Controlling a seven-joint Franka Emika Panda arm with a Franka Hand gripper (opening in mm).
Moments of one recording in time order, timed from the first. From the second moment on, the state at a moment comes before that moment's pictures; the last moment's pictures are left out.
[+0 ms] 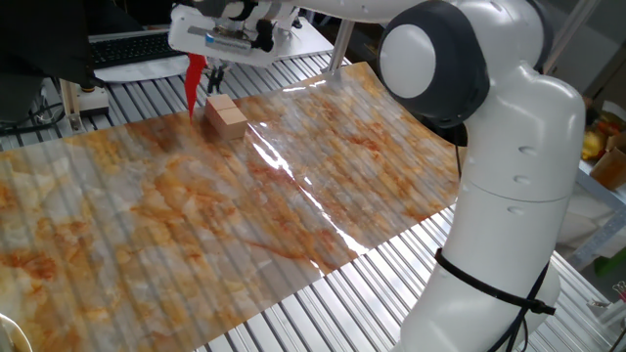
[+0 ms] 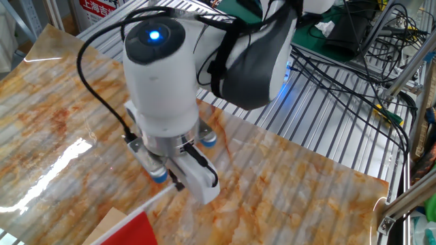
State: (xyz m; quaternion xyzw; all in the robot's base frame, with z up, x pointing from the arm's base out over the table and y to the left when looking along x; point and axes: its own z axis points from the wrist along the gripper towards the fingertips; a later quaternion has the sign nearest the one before) arm 0.660 0.050 0.270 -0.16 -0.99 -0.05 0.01
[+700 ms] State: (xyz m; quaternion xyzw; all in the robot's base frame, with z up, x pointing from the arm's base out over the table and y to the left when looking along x) arm 0.664 -0.014 0.264 -0.08 -1.00 0.05 0.00
